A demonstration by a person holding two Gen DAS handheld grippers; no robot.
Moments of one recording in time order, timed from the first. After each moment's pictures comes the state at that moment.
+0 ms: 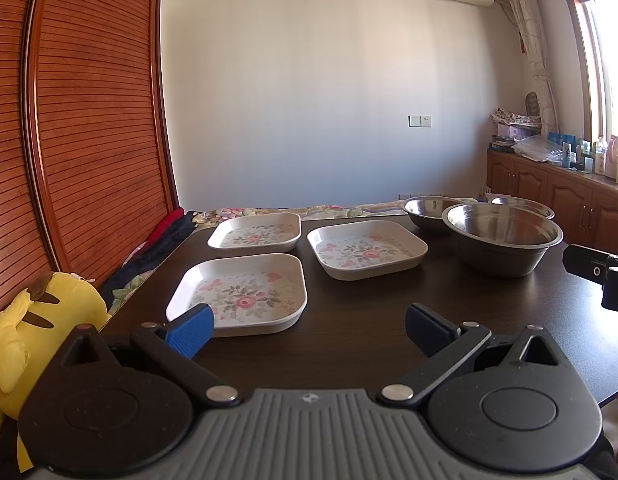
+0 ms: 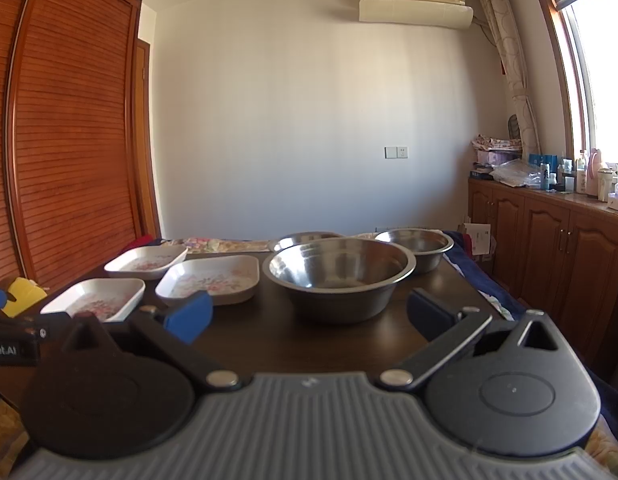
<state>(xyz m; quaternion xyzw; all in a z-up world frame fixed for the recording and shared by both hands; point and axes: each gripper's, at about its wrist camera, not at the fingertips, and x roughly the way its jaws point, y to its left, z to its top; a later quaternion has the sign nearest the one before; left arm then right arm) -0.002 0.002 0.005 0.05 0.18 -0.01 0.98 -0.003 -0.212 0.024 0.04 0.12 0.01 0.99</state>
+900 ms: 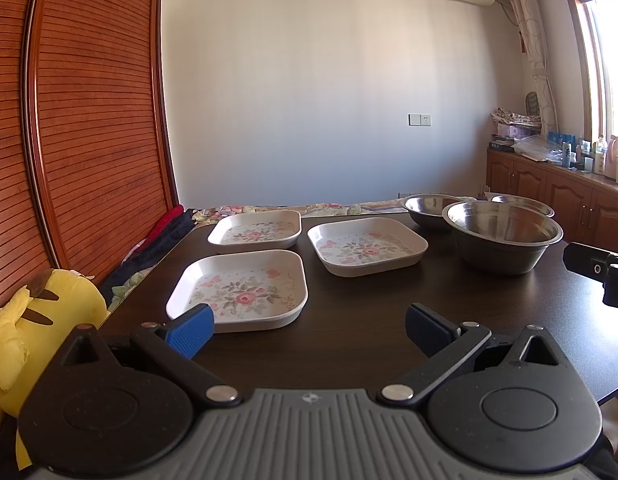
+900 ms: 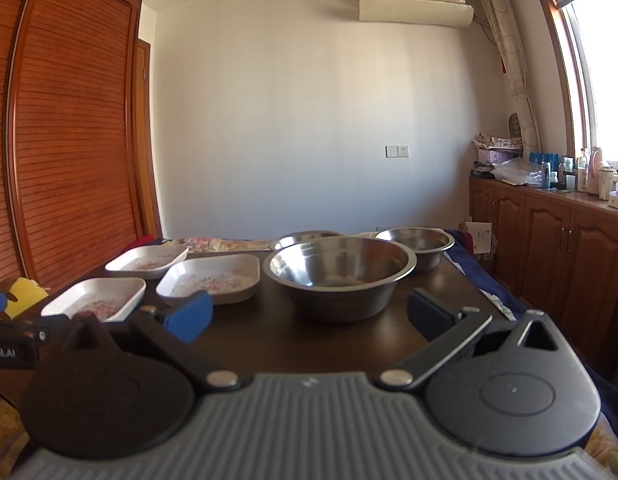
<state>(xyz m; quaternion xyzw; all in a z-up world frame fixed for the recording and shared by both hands) -0.001 0.000 0.003 0.05 0.19 -0.01 0.98 -0.002 -0.211 0.023 0.04 0.12 0.01 0.99</state>
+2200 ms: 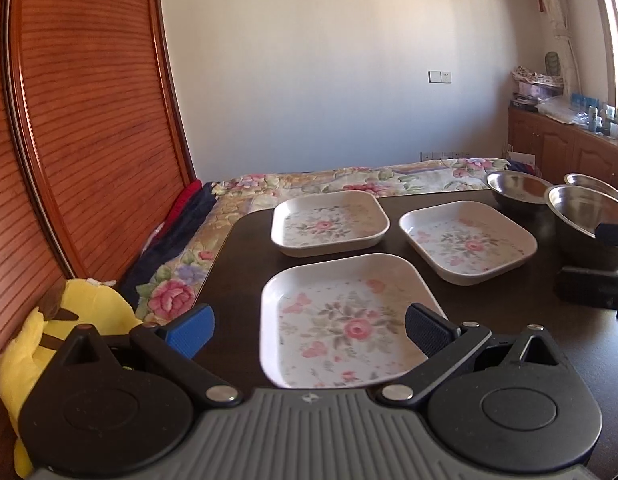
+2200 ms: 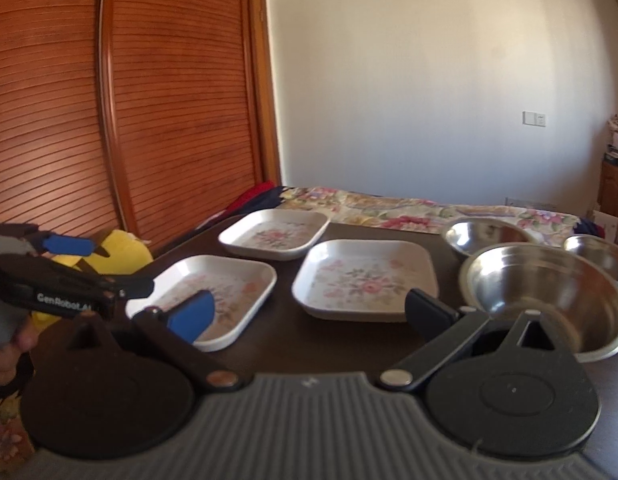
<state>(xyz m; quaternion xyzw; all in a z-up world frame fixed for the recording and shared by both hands) 0.102 0.101 0.018 0.07 0.26 0.00 0.96 0.088 -0.121 0.040 0.00 0.21 0.21 0.96</state>
